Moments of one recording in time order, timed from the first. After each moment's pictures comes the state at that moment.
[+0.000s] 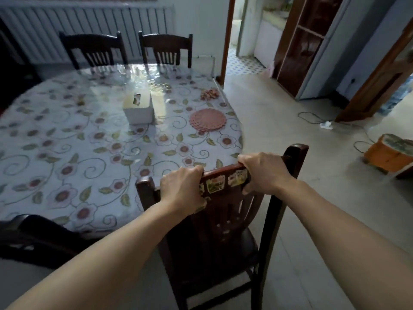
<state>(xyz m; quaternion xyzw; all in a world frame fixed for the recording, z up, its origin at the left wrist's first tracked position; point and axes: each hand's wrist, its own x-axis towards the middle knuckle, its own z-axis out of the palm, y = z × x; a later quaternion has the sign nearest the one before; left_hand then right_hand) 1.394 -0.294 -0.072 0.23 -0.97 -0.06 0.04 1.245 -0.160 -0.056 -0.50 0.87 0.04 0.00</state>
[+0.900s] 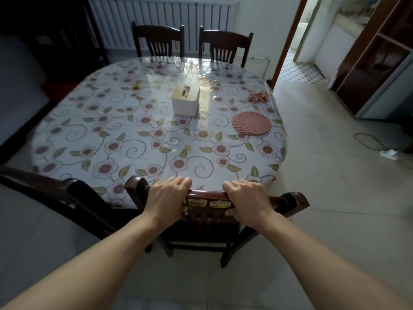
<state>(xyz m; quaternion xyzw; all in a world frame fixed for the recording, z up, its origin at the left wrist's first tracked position) 1.464 -0.353 -0.141 0.25 -0.96 0.06 0.10 1.296 -0.223 -0.124 -0.64 0.77 -0.01 -0.02</state>
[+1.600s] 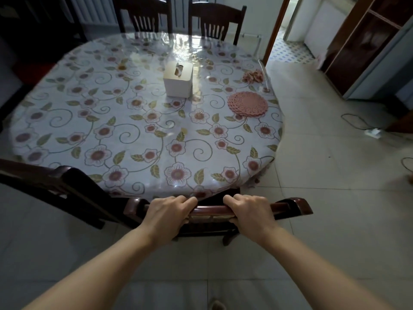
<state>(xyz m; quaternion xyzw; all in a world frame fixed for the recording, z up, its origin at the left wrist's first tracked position) 1.509 -0.336 -0.187 0.15 -0.99 -0.01 0.05 1.335 -0.188 -0.179 -0.62 0.78 -0.03 -0.03</state>
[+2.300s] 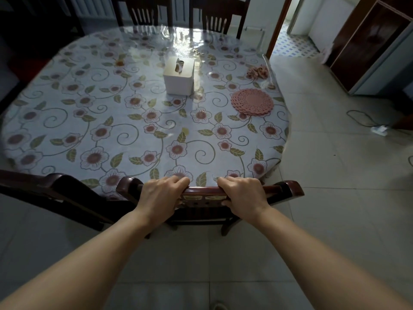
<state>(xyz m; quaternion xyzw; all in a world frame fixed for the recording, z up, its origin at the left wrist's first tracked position) 1.481 -0.388 -0.182 0.20 -0.98 0.02 0.07 1.307 -0.250 -0.186 -0.63 0.77 -0.05 -0.02</state>
